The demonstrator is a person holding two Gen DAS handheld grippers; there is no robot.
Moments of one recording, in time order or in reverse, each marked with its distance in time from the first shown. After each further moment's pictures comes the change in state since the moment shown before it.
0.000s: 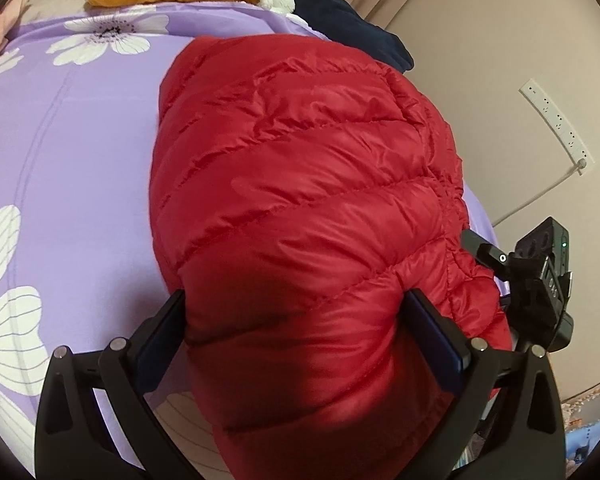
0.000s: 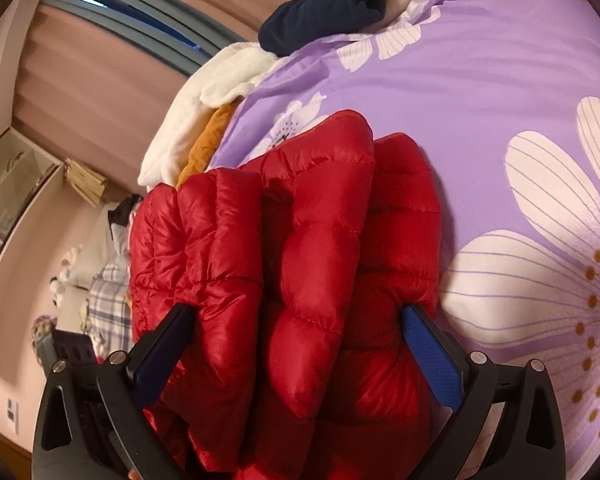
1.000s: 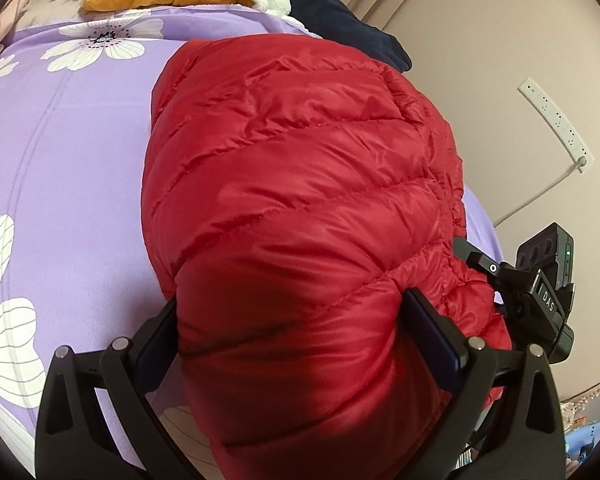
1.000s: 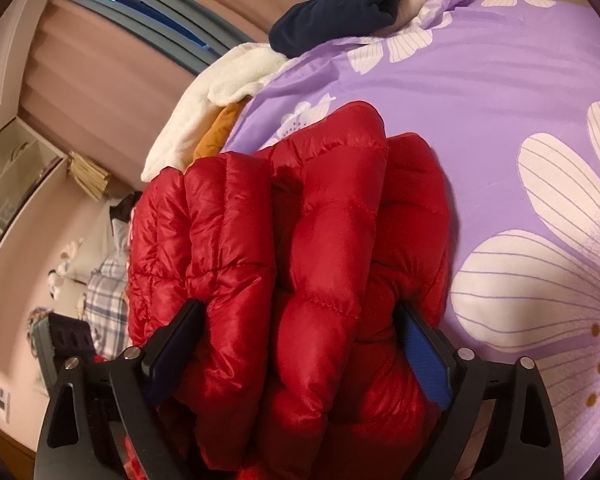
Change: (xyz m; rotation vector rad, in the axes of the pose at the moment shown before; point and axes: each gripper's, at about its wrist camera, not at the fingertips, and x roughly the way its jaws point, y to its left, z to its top) left arm 0.002 -0.009 -0.003 0.018 -0.017 0.010; right arm 0.002 0.005 -0.008 -0.036 -0.027 -0.001
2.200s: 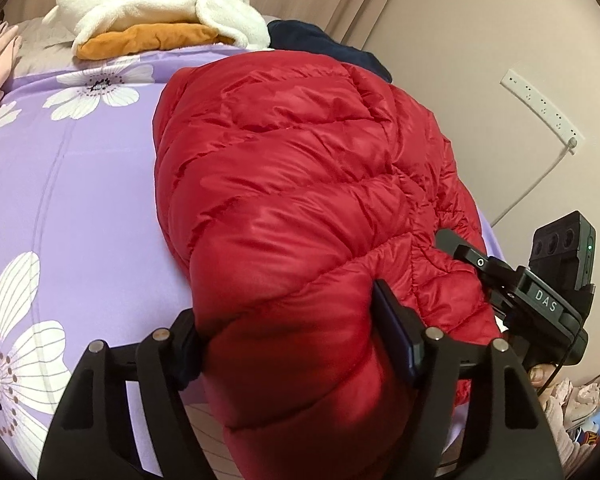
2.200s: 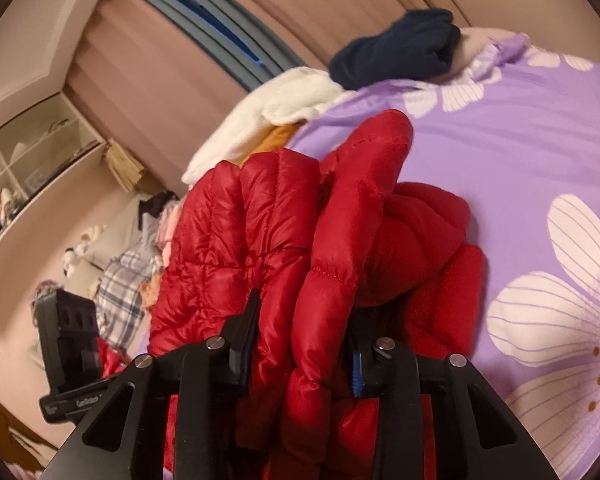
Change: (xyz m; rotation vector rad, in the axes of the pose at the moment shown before) left arm -0.027 -0.014 -0.007 0.104 -0.098 0.033; right arm -0.012 0.034 -0.005 -0.171 -0.116 0.087
